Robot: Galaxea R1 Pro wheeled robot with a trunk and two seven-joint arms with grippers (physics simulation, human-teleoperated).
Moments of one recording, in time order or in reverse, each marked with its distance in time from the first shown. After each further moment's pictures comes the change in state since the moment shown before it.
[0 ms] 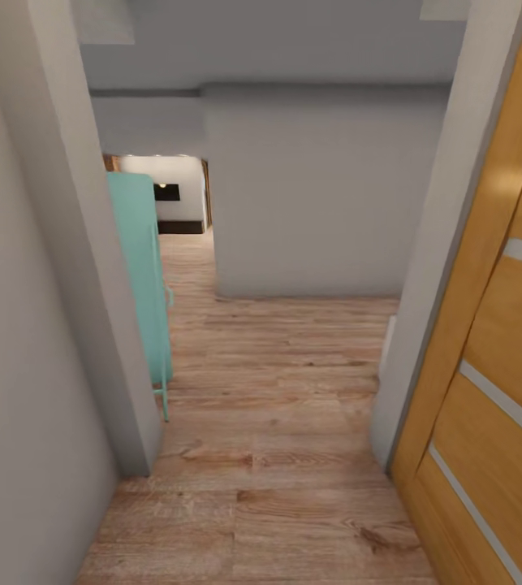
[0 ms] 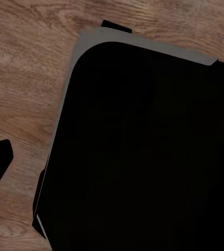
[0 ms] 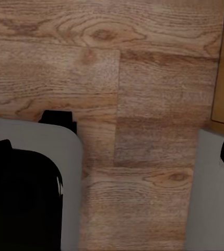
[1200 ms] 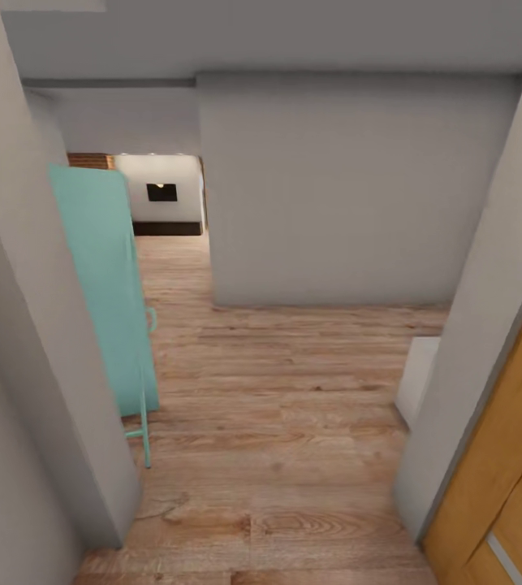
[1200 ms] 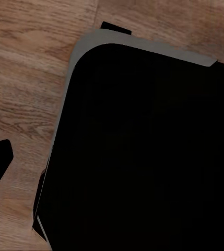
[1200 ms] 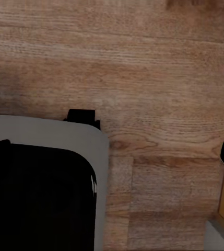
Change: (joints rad) left arm 0.000 0.000 -0.002 -0.002 -0.003 -0.002 0.000; right arm 0.000 0.046 -0.007 -0.001 -0.003 0.015 -0.001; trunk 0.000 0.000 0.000
